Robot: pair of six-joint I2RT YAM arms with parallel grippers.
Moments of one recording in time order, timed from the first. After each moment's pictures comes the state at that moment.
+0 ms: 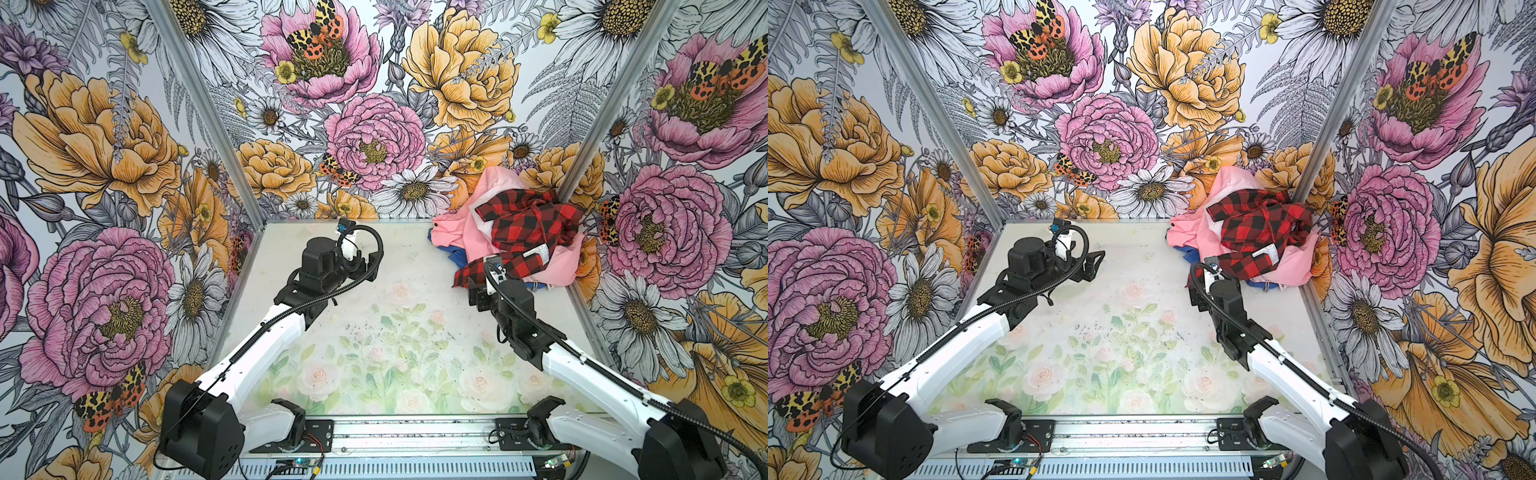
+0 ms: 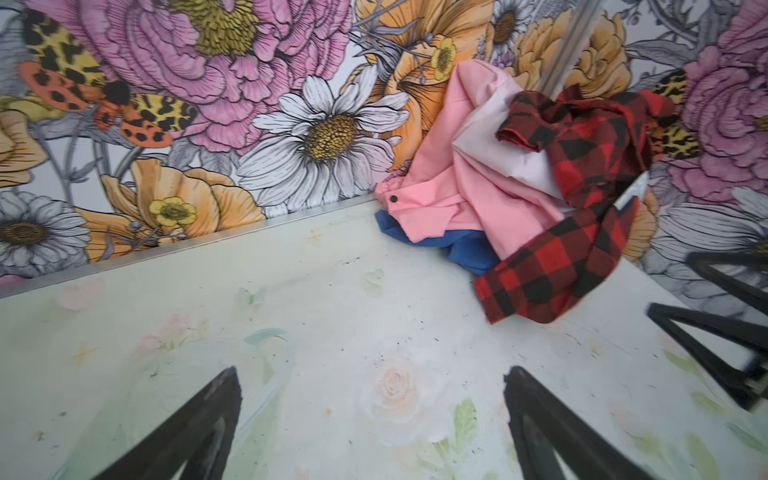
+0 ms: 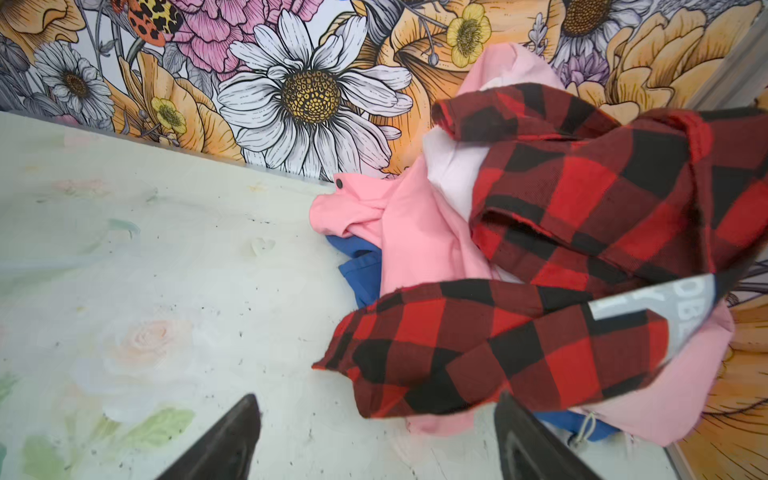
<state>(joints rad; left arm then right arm) -0.40 1.23 1.04 -0.13 0.18 -0.09 0.47 1.12 0.68 0.04 0.35 -0.02</state>
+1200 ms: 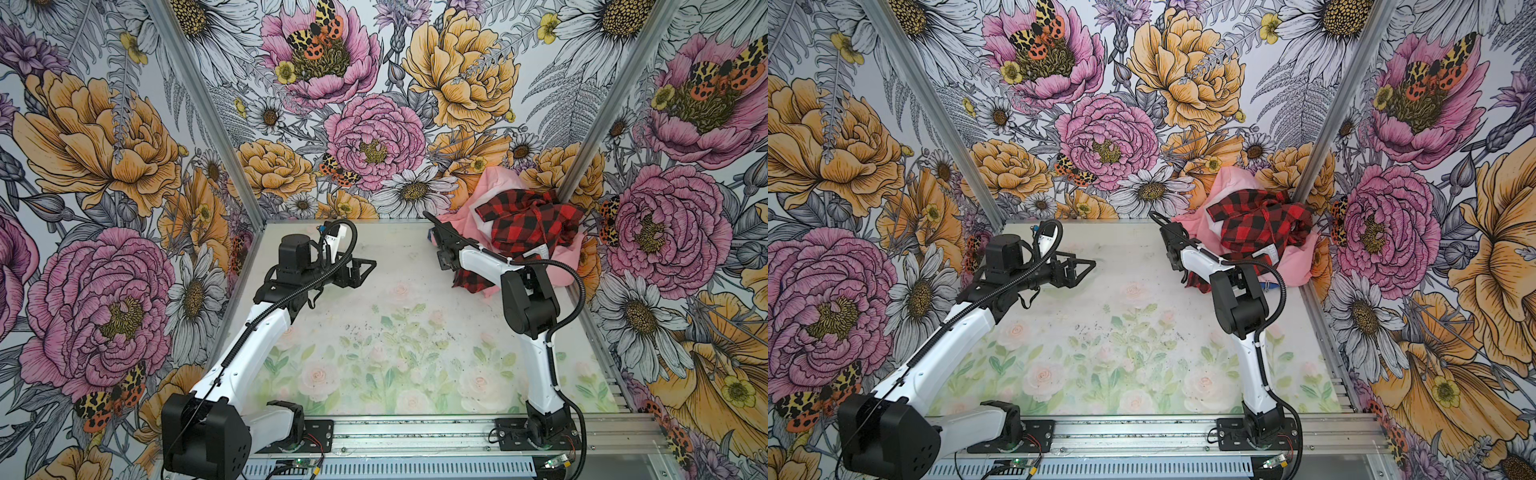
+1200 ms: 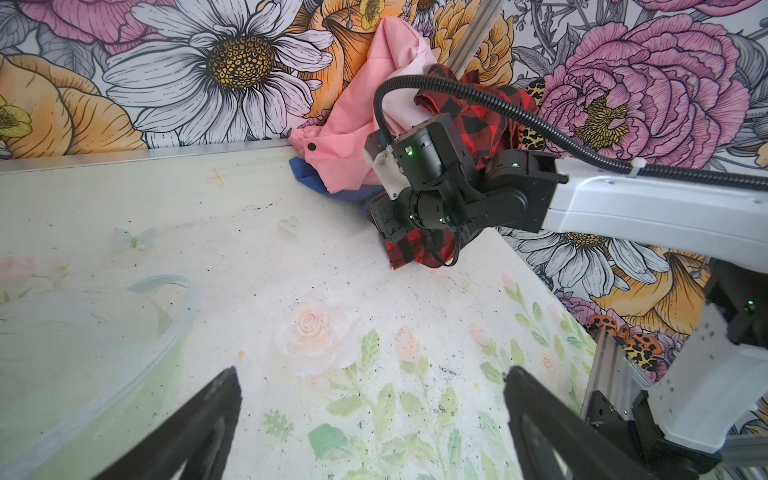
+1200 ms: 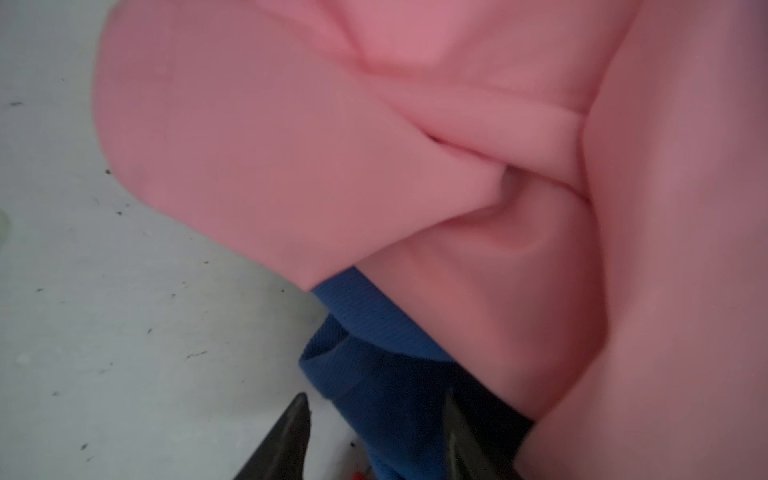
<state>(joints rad) -0.19 1.20 1.00 -0.23 0.63 -0.19 0.39 2.25 1.75 -0.56 0.48 0.09</state>
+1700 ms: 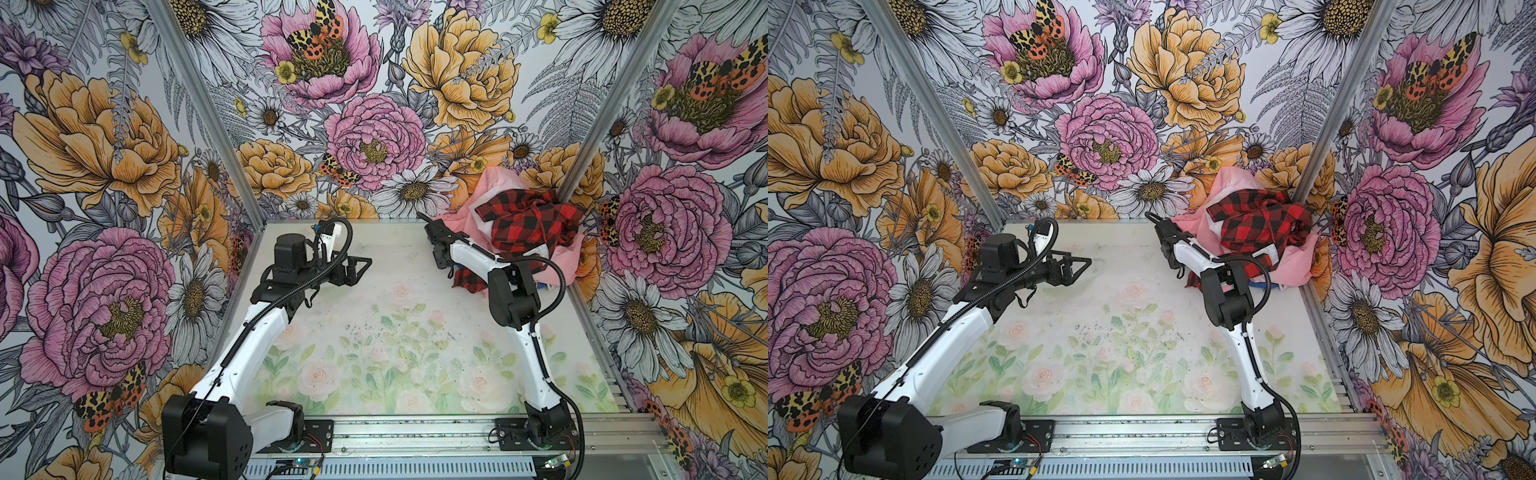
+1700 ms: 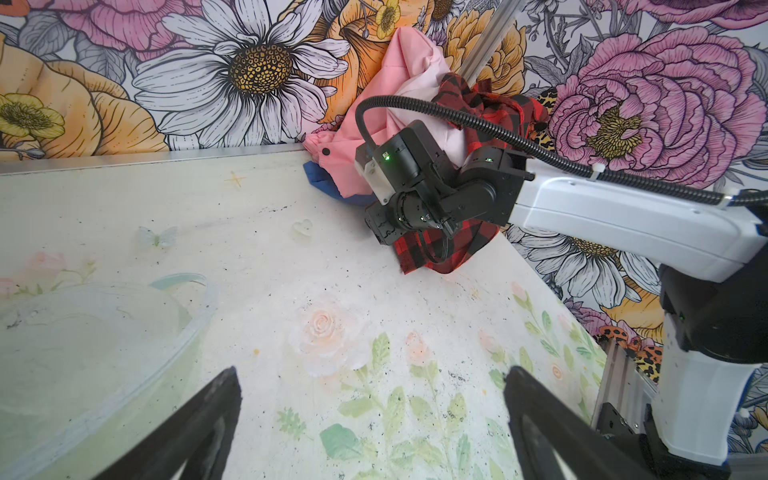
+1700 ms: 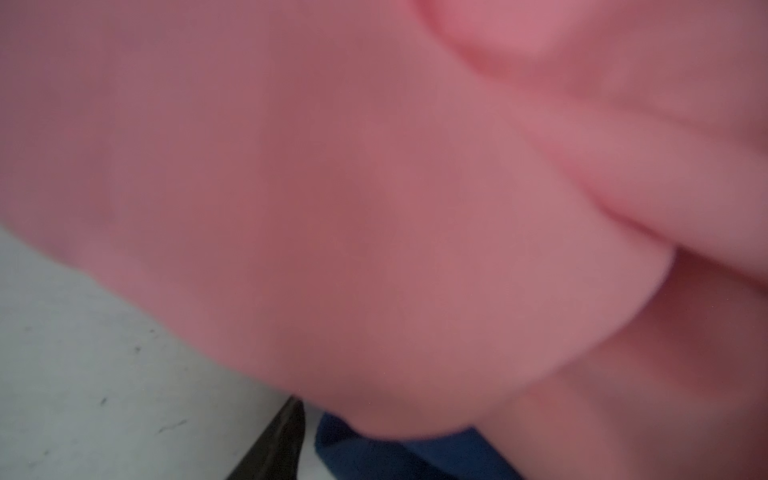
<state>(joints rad) -0.16 1.20 1.00 -0.23 0.63 -0.19 0.39 2.44 2.03 -0.77 0.52 0.08</state>
